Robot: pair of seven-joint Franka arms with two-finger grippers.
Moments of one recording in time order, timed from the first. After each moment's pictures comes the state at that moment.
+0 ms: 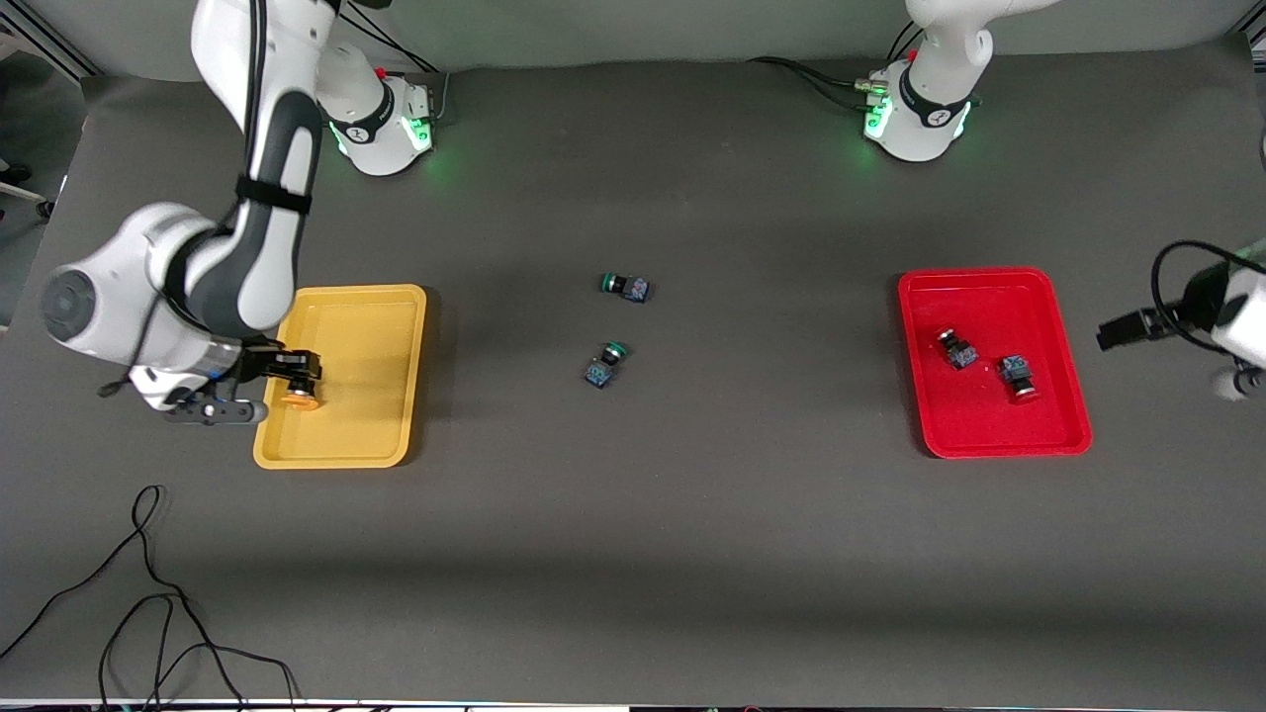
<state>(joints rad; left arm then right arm) 0.21 0.04 -0.13 -1.80 0.05 1.74 -0.11 1.15 0.73 -1.31 -2.06 0.81 1.93 -0.54</state>
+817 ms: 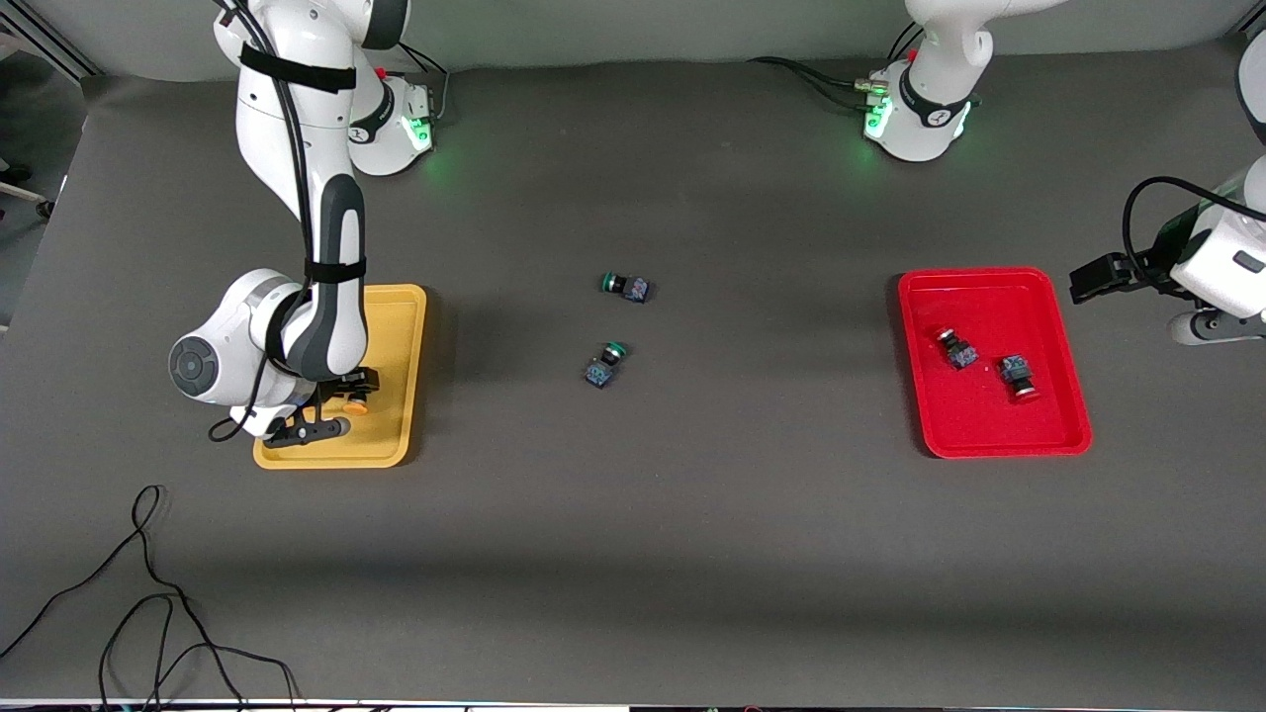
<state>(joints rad) 0.16 -0.01 -0.15 -1.76 0.04 1.63 -0.09 0.96 0.76 -1.00 -2.03 0.81 2.07 -0.66</state>
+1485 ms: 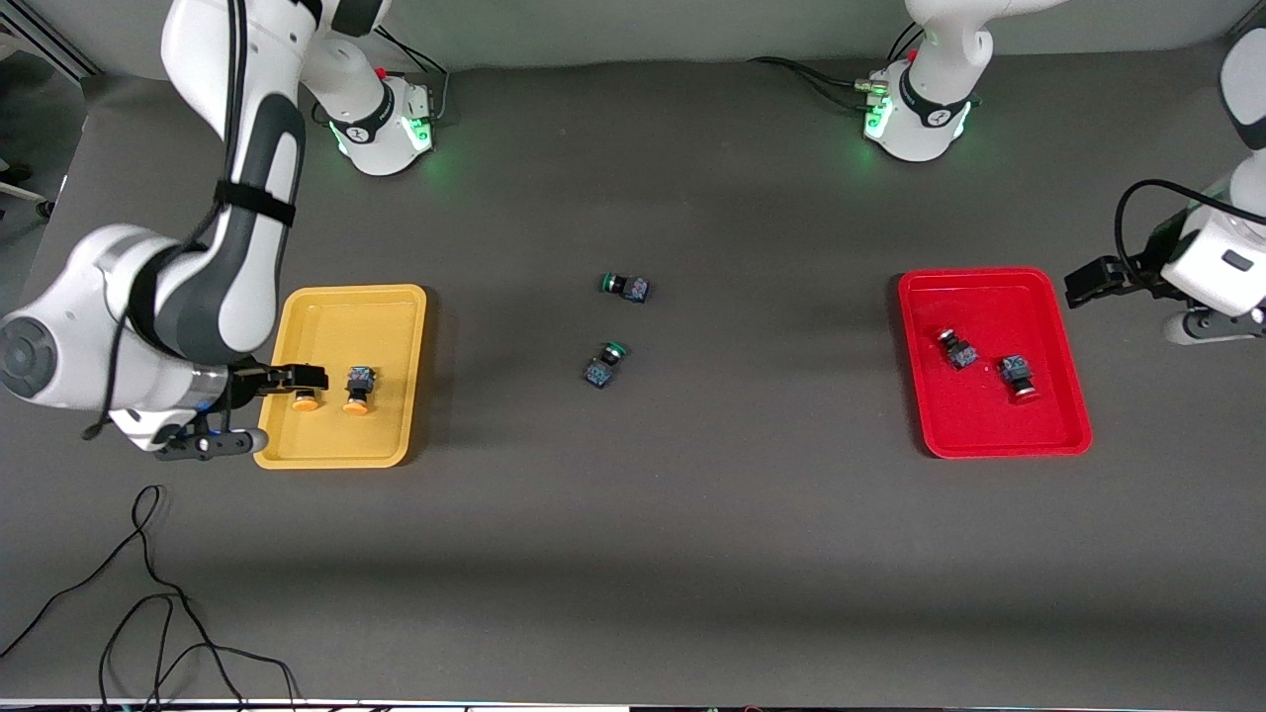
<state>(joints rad) 0.16 -0.07 -0.15 -1.88 0.04 1.74 -0.09 1.08 0.73 -1.35 -1.69 0.71 1.60 -0.44</state>
